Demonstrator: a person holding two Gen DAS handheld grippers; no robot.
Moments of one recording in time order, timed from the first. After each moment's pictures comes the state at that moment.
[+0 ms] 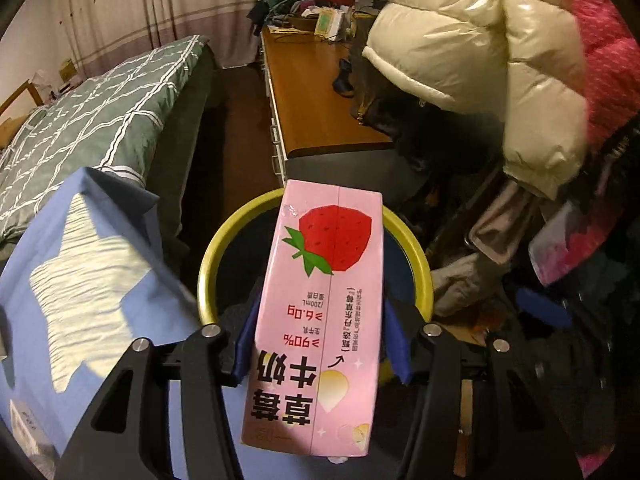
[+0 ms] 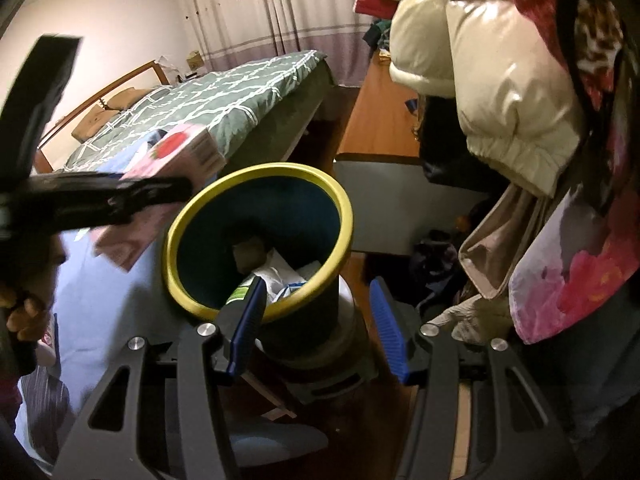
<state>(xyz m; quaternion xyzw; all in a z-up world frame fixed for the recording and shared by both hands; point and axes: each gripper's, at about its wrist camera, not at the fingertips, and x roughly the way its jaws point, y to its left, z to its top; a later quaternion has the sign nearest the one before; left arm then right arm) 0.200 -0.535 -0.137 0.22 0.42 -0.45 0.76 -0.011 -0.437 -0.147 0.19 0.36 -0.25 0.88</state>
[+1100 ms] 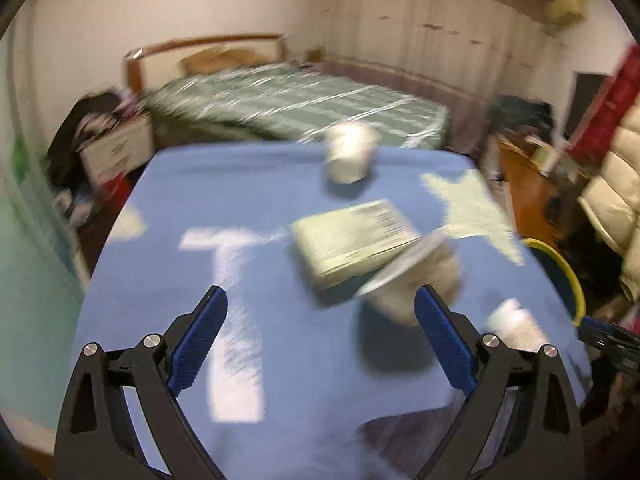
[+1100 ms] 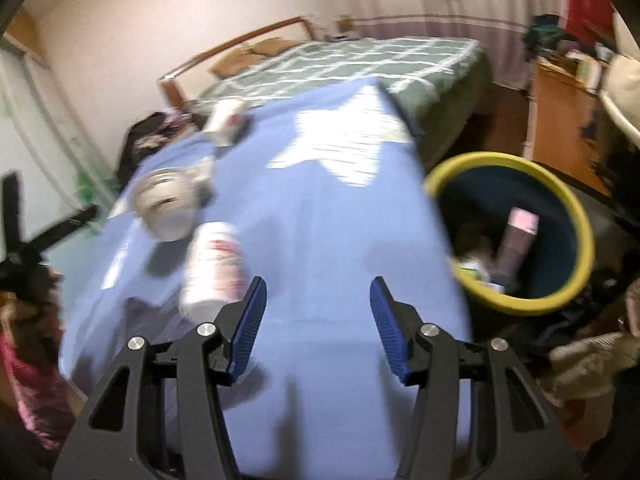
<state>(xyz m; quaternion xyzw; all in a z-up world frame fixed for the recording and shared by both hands) 0.197 -0.054 -0.112 -0.01 0.37 -0.12 0.92 0.063 -0.262 -0.126 0.15 0.39 0.03 0.91</state>
